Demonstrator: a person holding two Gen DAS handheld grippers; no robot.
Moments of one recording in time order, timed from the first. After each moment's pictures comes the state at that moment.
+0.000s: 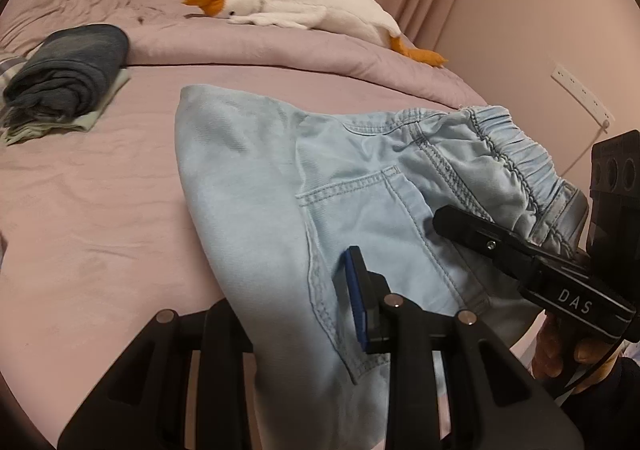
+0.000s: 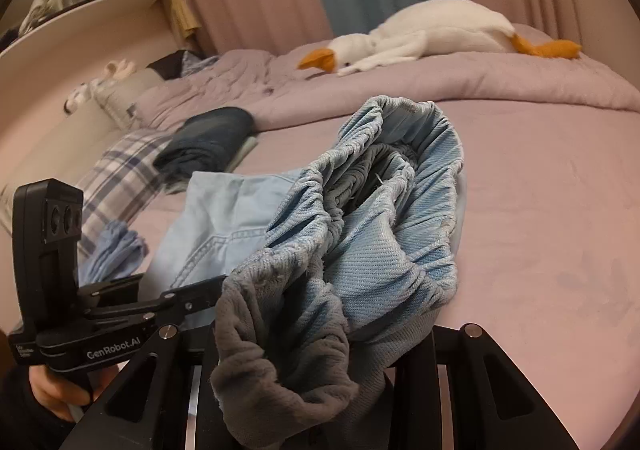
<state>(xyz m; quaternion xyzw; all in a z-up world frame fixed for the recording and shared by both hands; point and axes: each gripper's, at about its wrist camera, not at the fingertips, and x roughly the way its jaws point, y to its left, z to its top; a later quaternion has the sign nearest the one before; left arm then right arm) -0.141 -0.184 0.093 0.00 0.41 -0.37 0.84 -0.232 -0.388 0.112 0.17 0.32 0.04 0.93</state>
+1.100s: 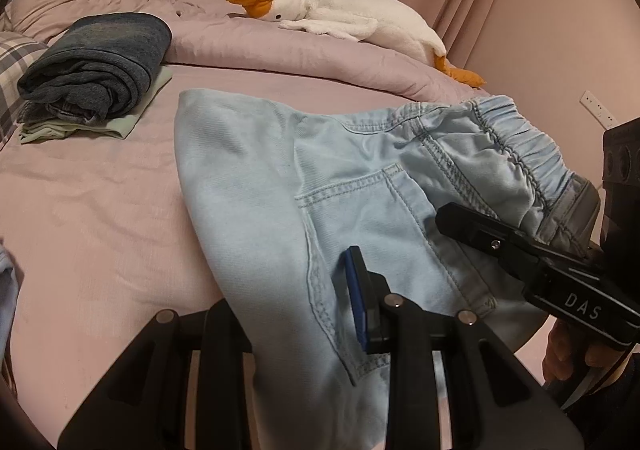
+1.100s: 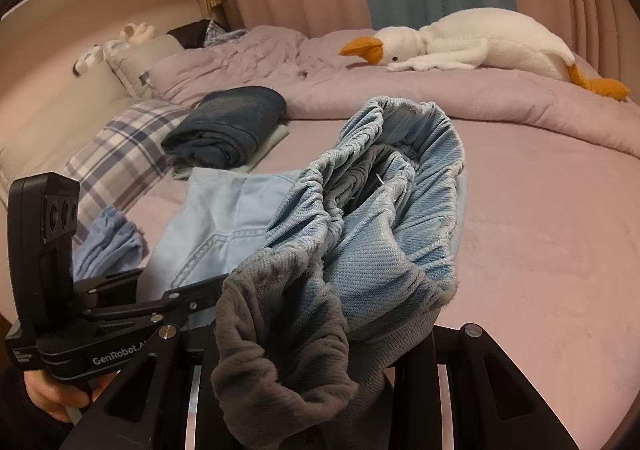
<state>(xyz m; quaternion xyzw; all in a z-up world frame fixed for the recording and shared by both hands) -0.072 -0.144 0.079 -0.01 0.41 -0.33 0.85 -0.161 -0.336 0.111 0.11 0.34 0.07 0.93</state>
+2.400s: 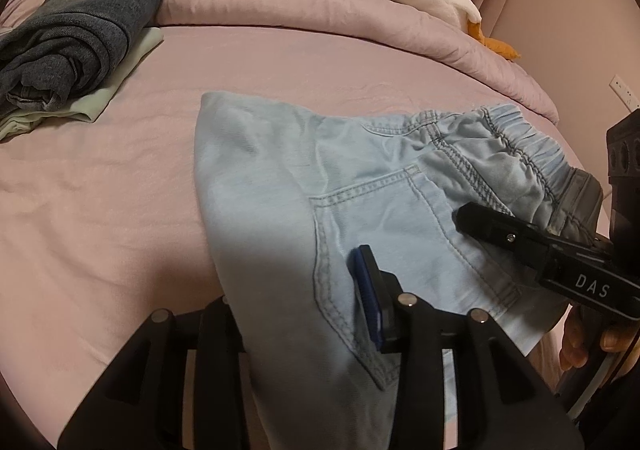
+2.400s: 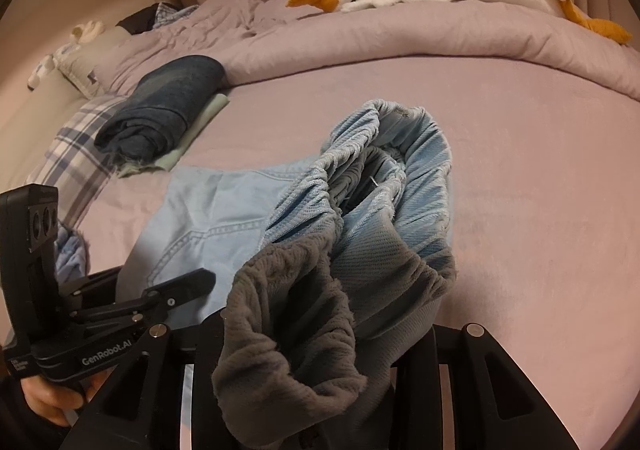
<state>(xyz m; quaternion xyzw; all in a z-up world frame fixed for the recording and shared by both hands) -0.004 -0.174 0.026 0.03 0.45 -0.31 0.84 -0.098 -0.369 0.056 0.16 0.41 0.04 0.90</state>
